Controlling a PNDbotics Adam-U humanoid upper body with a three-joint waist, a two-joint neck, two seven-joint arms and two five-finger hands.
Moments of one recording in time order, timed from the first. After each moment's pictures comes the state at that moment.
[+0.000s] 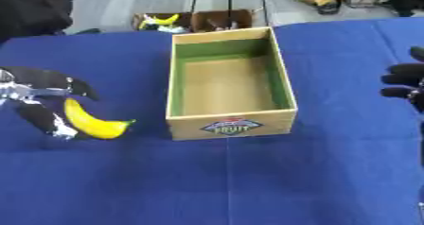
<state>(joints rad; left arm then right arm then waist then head) -0.75 0.72 -0.28 -1.35 -0.80 -0.25 -0.85 -0.23 -0.23 -0.10 -1.98 0.08 -0.06 -0.09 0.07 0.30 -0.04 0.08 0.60</state>
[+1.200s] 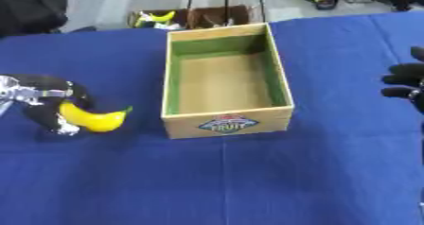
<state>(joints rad) -0.79 0.68 -0.26 -1.15 -0.75 -0.30 -0.80 -0.23 -0.23 -0.11 -1.98 0.08 -0.06 -0.09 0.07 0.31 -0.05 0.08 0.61</state>
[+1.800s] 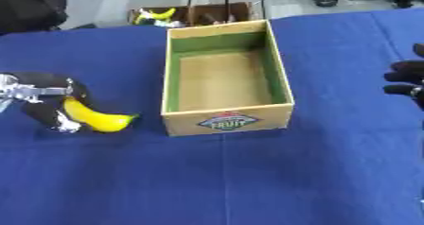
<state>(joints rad) -0.78 0.68 -0.26 -1.17 -0.72 -0.35 -0.76 -0.23 -0.23 -0.11 -1.98 0.08 -0.06 -0.09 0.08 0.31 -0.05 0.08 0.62</state>
